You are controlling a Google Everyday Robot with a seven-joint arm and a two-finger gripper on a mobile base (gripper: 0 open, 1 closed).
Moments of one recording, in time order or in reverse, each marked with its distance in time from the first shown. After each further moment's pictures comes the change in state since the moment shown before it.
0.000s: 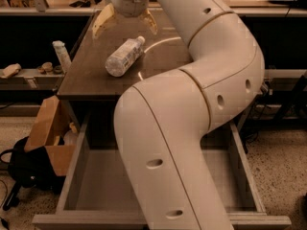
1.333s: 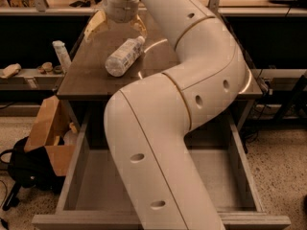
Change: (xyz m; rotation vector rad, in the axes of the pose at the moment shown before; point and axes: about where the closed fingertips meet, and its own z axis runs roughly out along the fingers) arm -0.025 0.022 0.032 -0.034 -0.014 -0.035
